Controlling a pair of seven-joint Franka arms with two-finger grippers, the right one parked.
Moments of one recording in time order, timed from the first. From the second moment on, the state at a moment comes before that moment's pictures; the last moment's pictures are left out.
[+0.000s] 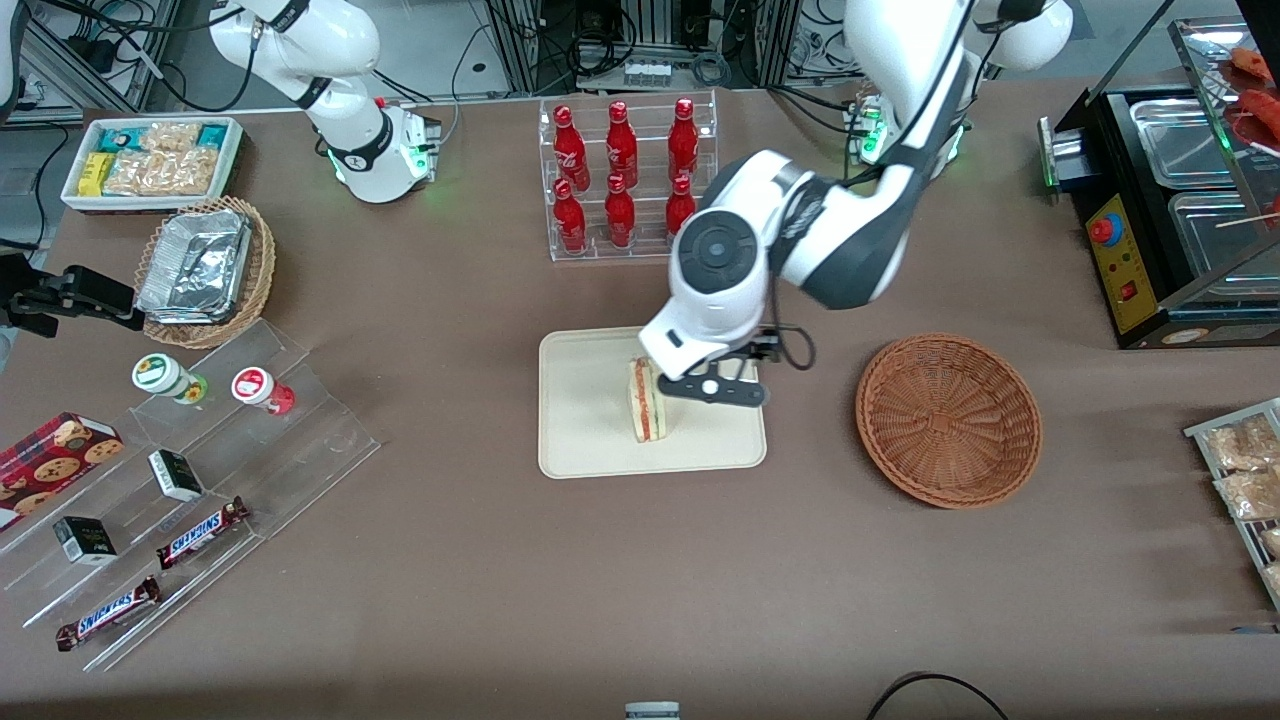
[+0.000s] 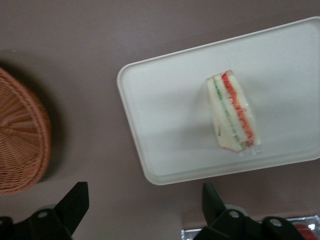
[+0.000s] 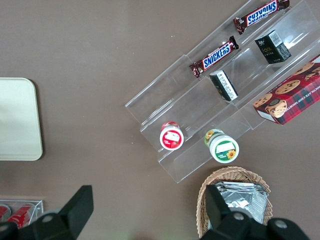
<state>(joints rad) -0.74 0.50 0.12 -1.34 -0.06 1.67 -0.43</state>
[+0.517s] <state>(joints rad) -0.74 0.44 0.18 -1.35 -0.06 1.64 -0.38</state>
